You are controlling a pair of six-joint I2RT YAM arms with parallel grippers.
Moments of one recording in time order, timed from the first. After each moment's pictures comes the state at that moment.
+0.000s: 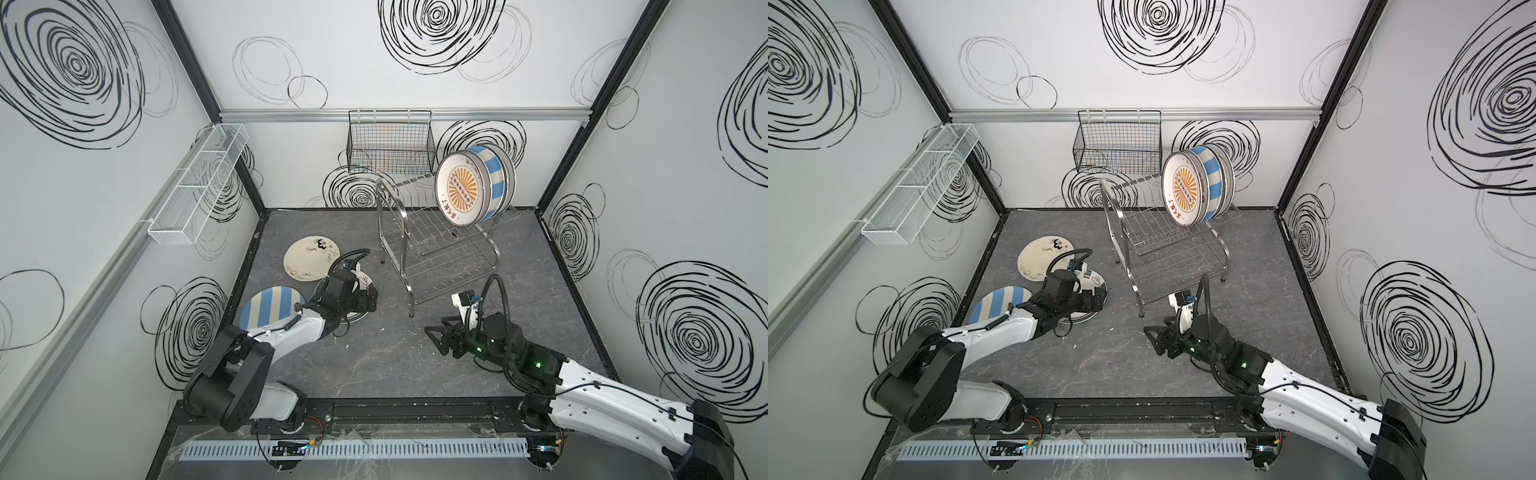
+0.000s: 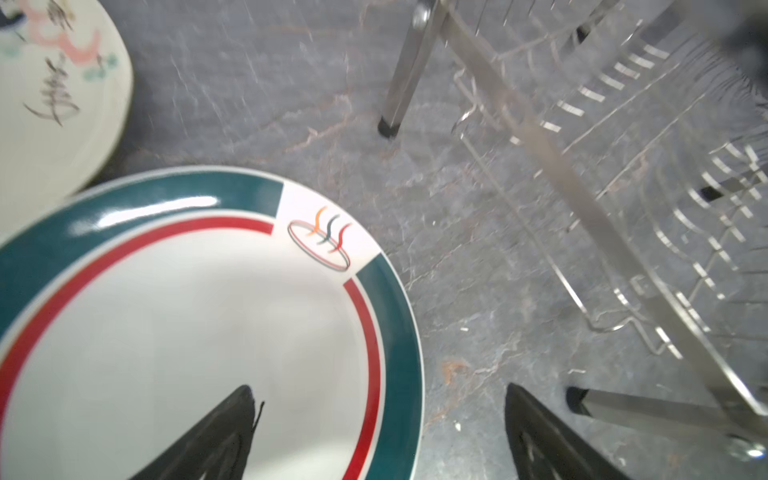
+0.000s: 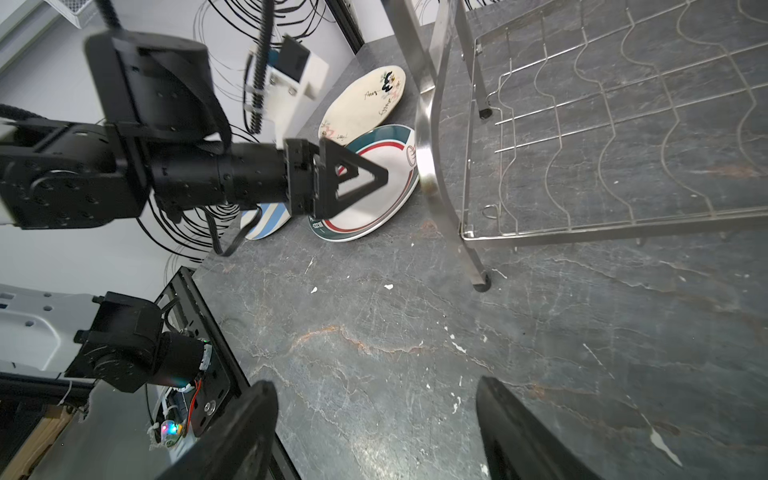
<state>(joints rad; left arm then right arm) -0.43 1.43 0.59 0.06 0.04 -0.36 0.95 0.74 0.38 -0.03 0.01 0.62</state>
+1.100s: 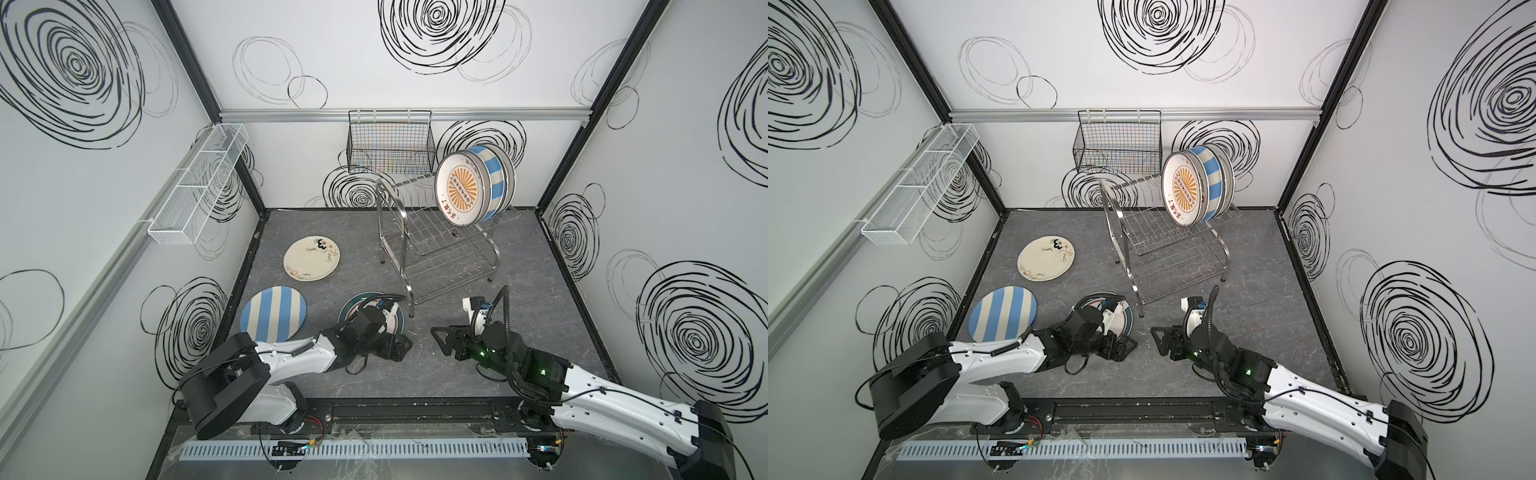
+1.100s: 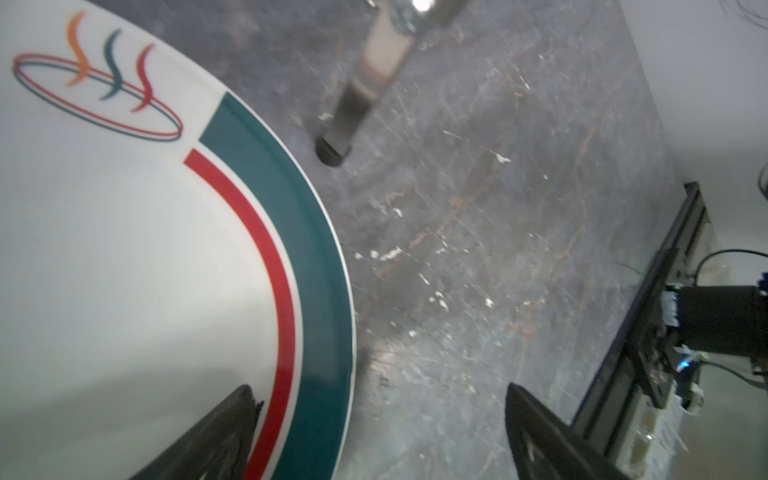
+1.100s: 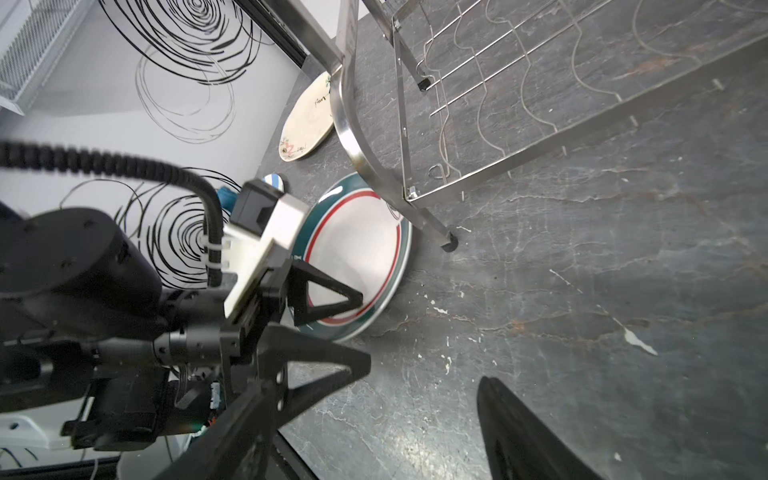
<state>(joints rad) -0.88 1.32 0.45 0.09 0.20 -0.62 1.01 0.65 0.34 -0.13 0.15 0.91</state>
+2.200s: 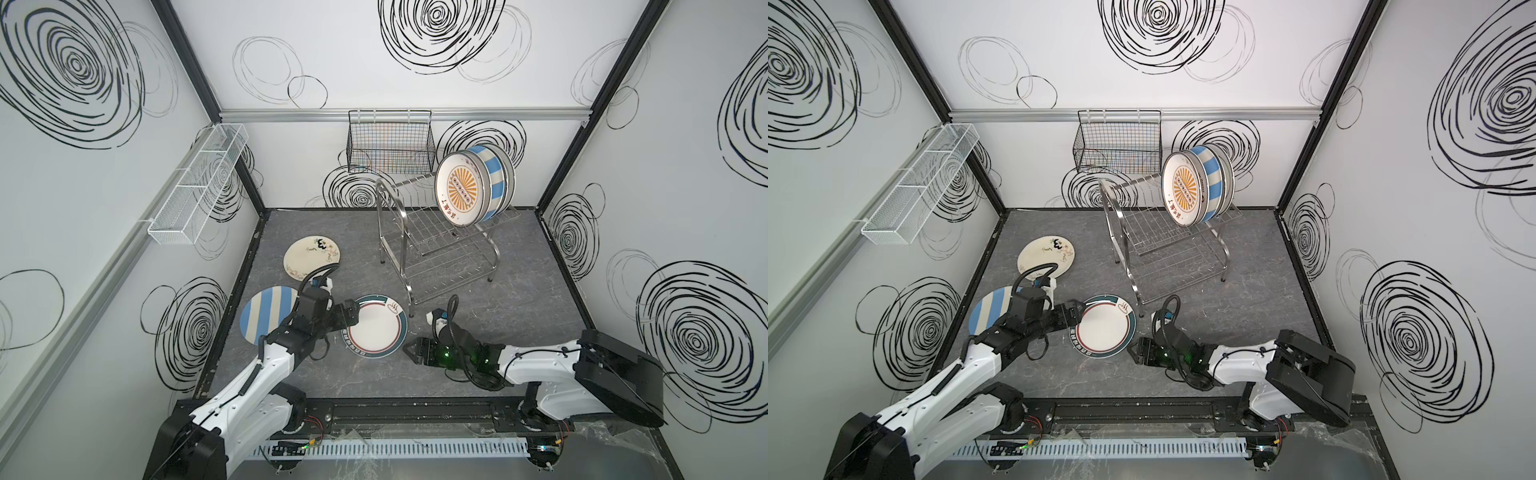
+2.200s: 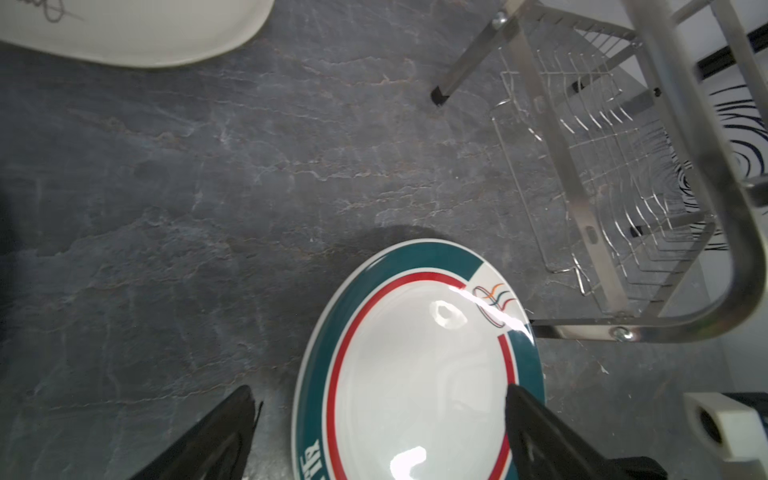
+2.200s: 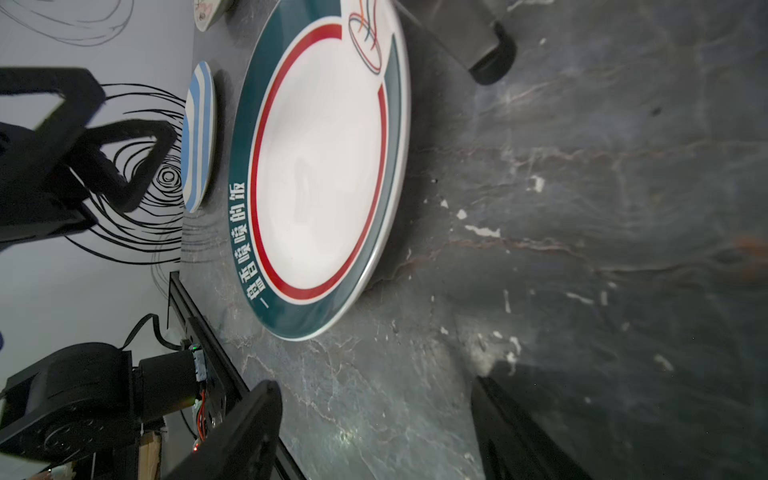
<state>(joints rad) -0.30 0.92 0.40 -0.24 0.14 -0.60 1.06 1.39 0.34 0.42 -0.04 1.13</state>
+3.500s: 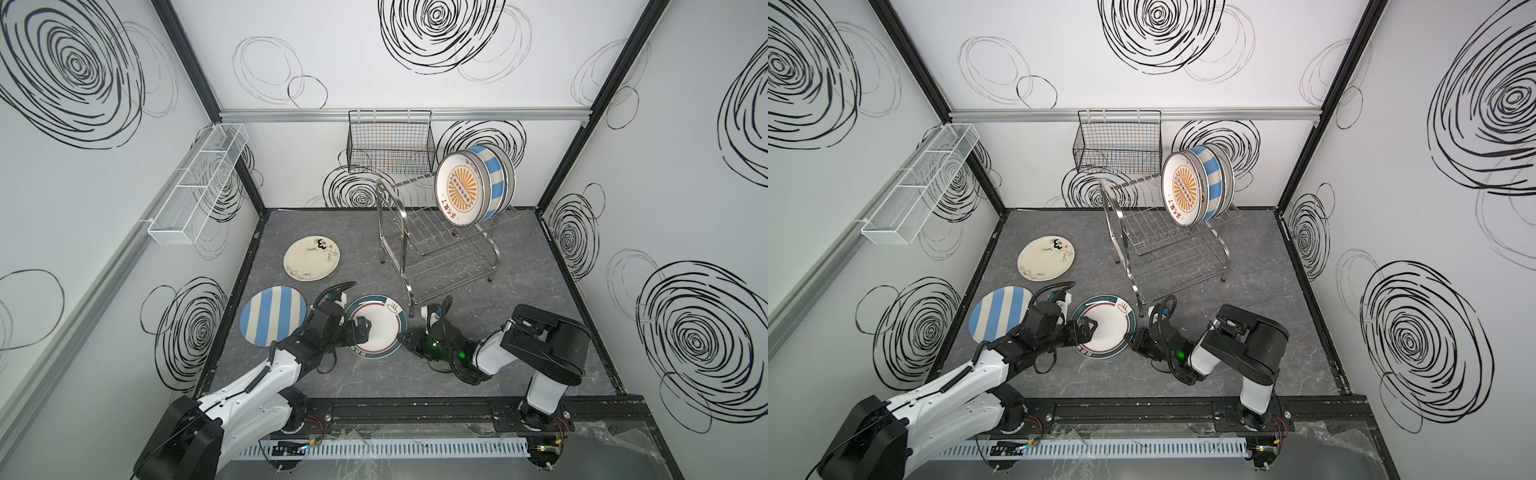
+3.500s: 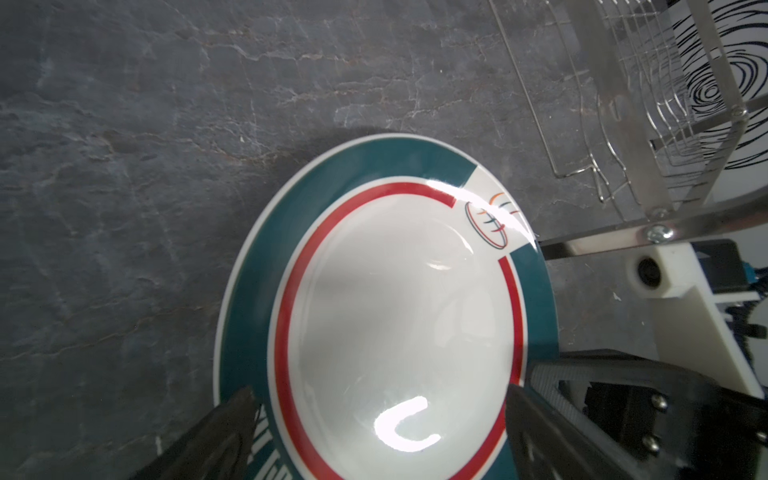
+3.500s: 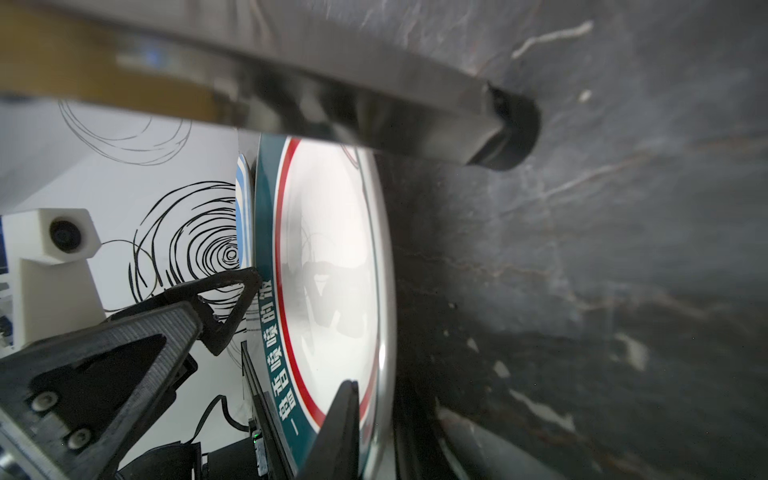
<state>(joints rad) -0.49 0.95 0.32 -0.16 0.08 -0.65 0.98 1.77 0.36 0.92 -0.07 1.32</state>
